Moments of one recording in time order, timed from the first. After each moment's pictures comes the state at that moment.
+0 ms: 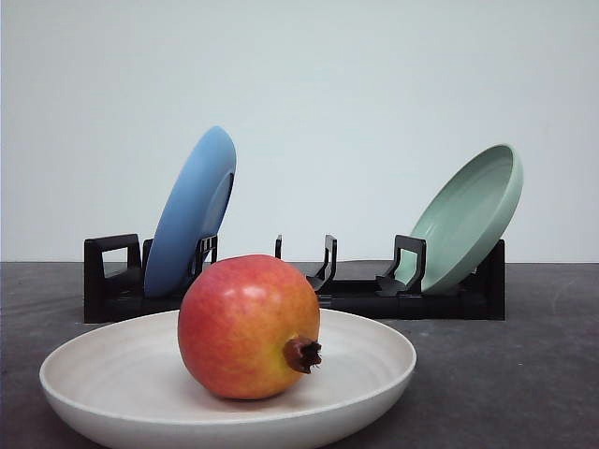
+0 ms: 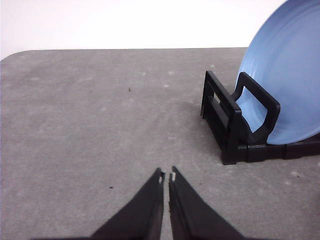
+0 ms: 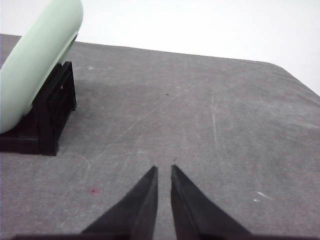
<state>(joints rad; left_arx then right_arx) -0.09 0.01 0.02 -0.19 -0.02 0.01 0.01 0.00 0.02 -0.16 0.08 -0.06</state>
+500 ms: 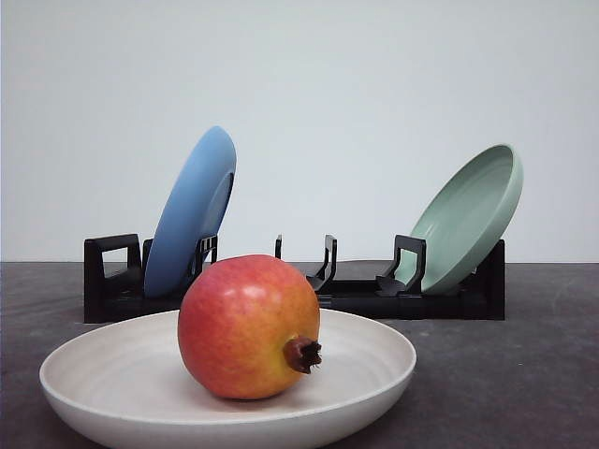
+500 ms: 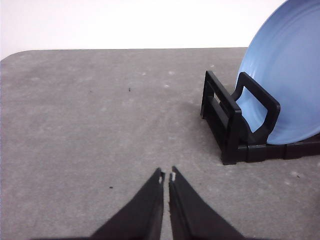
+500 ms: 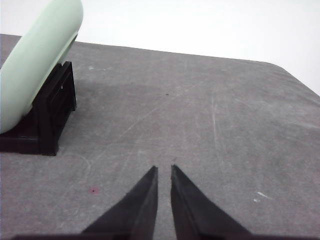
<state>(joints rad) -0.09 0.01 0.02 -0.19 -0.02 0.01 0.01 0.00 0.02 -0.16 0.08 -0.06</state>
